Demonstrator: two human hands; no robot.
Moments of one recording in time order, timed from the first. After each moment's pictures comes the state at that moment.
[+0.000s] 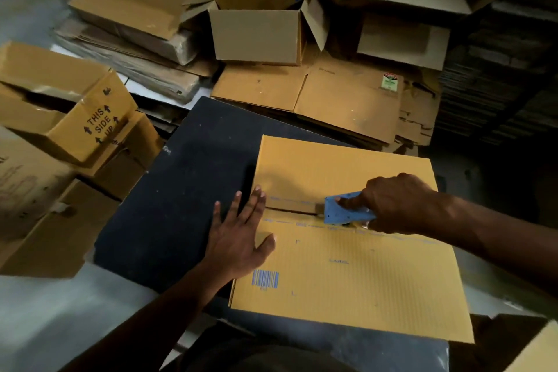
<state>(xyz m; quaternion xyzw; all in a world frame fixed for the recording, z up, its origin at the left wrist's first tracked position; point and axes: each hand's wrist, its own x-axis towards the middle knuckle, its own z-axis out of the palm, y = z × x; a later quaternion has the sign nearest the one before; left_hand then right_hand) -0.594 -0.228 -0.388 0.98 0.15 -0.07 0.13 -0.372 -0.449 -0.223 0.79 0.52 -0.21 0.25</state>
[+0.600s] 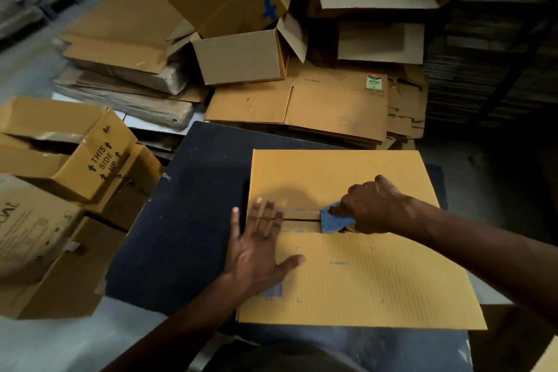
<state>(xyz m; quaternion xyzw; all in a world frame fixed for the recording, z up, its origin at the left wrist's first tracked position) -0.574 -0.262 -0.363 0.99 0.08 -0.10 0.04 -0.380 -0.448 -0.257 0.81 0.50 -0.17 0.24</state>
